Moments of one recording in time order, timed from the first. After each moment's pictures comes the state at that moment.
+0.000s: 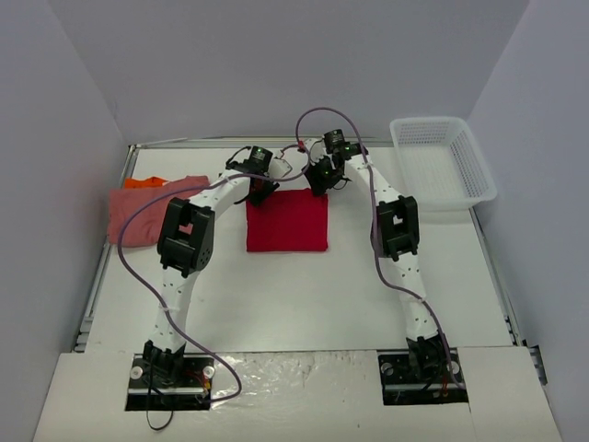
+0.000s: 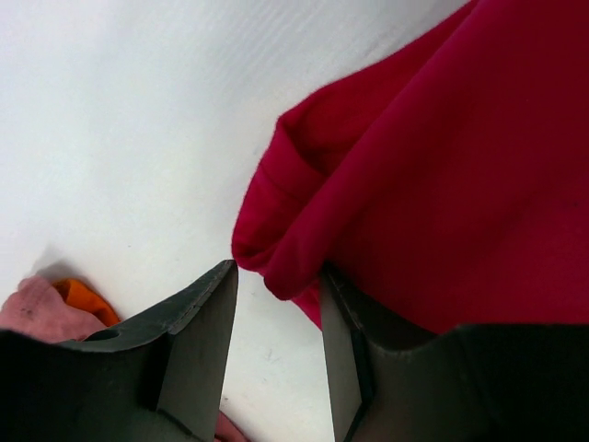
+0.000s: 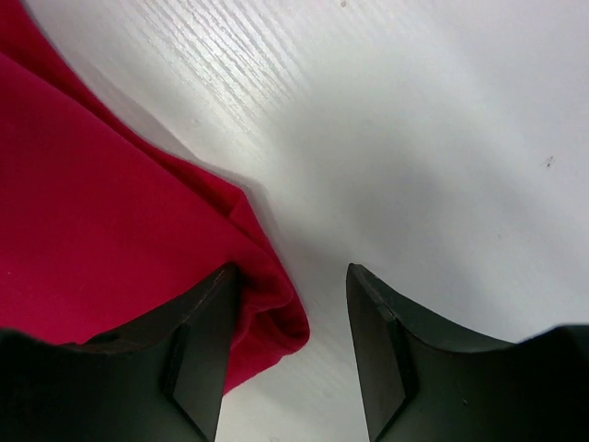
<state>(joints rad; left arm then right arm) -0.41 2.28 1.88 -0.60 -0.12 0.47 0.33 2.62 2.41 -0.83 -0.28 -0.41</state>
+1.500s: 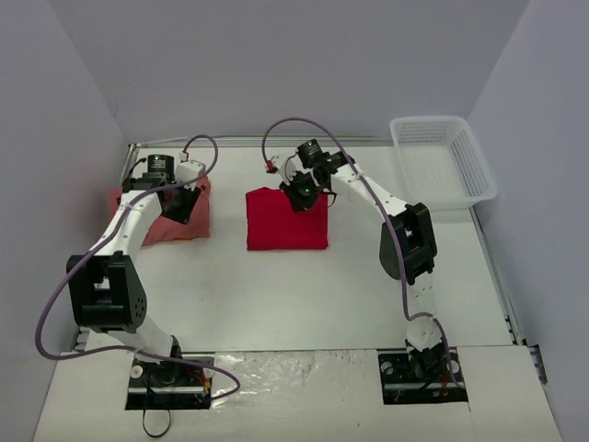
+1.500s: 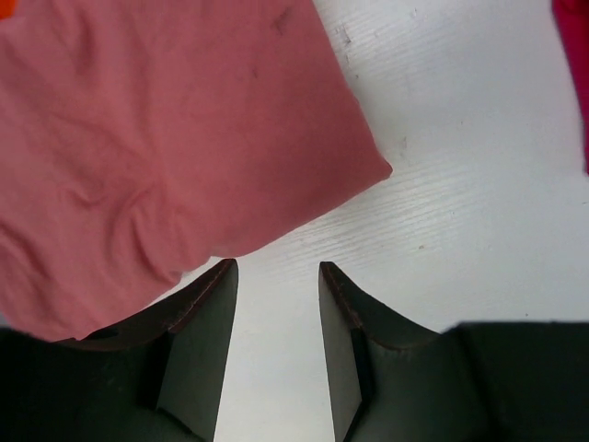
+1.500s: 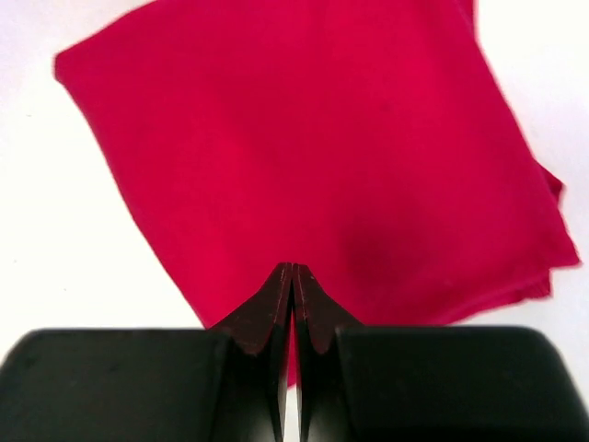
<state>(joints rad) -0.02 1.61 1.31 -0.73 0.08 0.37 0.53 2.17 1.92 -0.79 -0.36 -0.47</state>
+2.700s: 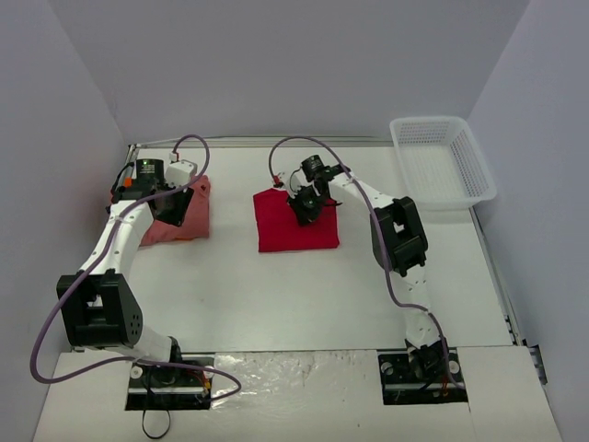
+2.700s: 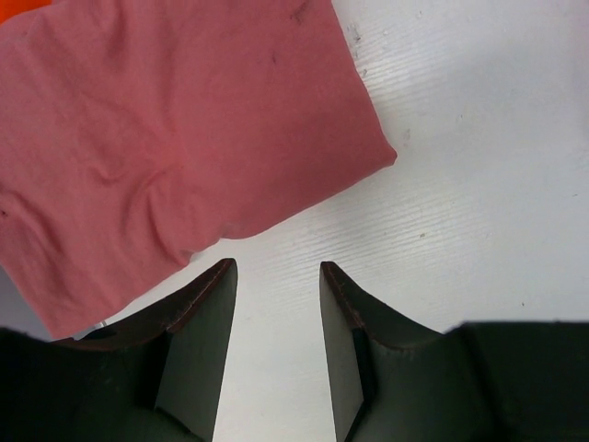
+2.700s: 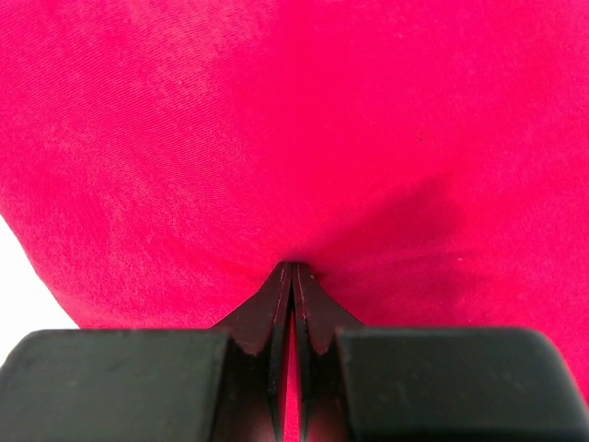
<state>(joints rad) 0.02 1.48 1.24 -0.70 0.10 0.37 0.51 2.31 1.86 -0.71 -0.39 -0.50</state>
